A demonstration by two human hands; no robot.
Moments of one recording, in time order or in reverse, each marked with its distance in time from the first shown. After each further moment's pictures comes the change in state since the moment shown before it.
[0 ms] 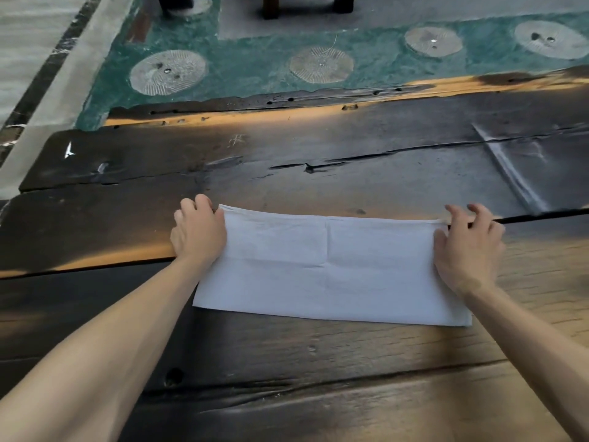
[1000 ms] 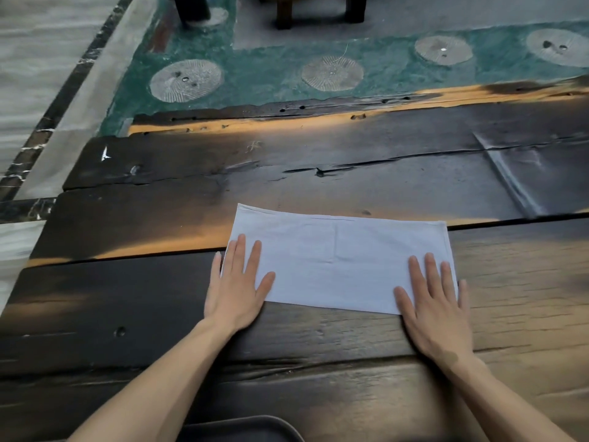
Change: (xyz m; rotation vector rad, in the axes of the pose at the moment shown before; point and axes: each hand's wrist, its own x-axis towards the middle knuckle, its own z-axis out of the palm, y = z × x) left_hand -0.110 -0.038 0.014 0.253 -0.280 0.403; right_hand -0.111 0.010 0.018 -0.173 -0.268 -0.188
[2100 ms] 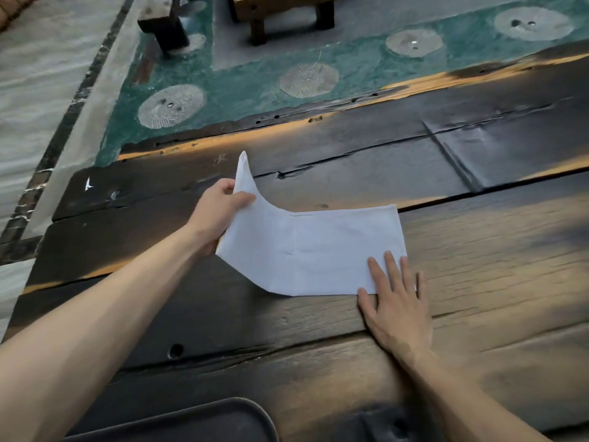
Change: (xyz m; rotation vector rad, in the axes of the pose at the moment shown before) left_hand 0.040 0.087 -0.174 -1.160 -0.041 -0.245; right_hand -0.028 0.016 0.011 0.086 0.074 -0.020
